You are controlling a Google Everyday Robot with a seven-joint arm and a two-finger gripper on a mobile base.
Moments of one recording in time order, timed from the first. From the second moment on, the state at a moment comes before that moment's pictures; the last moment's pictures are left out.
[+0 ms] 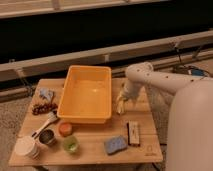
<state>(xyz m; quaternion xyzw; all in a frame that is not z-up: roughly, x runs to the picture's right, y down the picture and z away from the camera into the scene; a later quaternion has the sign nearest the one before) 0.117 0.078 0.864 -0.27 0.21 0.73 0.59</state>
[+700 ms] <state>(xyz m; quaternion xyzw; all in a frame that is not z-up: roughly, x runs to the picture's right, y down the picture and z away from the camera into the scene) 0.123 0.086 0.928 -0.29 0.24 0.71 0.59</state>
